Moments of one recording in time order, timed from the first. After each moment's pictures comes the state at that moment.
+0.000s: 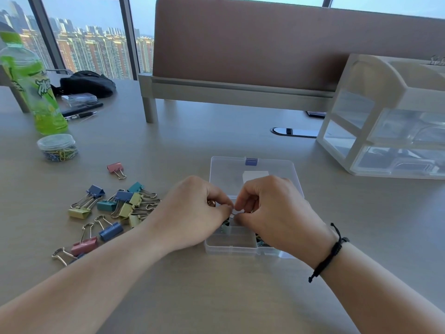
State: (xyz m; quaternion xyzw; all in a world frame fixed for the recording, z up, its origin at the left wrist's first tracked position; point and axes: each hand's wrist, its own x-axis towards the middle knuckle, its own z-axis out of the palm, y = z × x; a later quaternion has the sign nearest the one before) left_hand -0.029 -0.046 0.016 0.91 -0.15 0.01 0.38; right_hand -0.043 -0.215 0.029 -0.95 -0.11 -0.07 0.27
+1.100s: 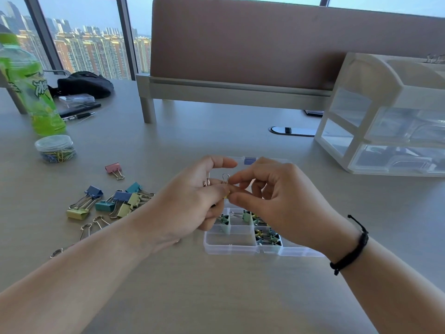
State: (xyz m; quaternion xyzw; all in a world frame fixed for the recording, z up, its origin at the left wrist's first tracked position) left_hand -0.037 -0.049 0.036 0.73 -0.16 -0.11 0.66; right_hand -0.045 -0.228 0.038 -0.90 -0.19 -0.12 0.38
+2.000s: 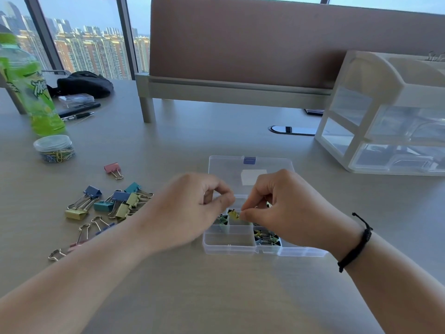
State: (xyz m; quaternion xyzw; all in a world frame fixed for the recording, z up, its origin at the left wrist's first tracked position) left_hand -0.029 -0.039 0.021 0.89 -0.24 0.03 0.38; right_hand -0.045 -0.237 0.041 -0.94 -0.15 -0.03 0.32
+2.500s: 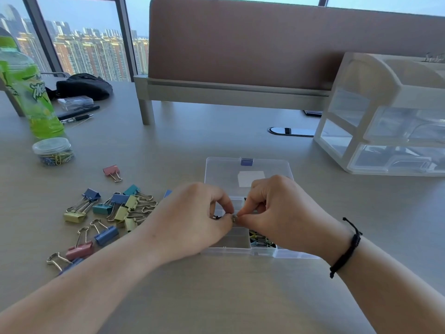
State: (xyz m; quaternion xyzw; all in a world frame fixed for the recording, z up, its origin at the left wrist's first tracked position) left_hand -0.031 -0.047 0.012 0.92 -0.22 0.04 0.33; right_hand -0.040 -0.233 0.029 -0.94 -0.15 -0.06 0.29
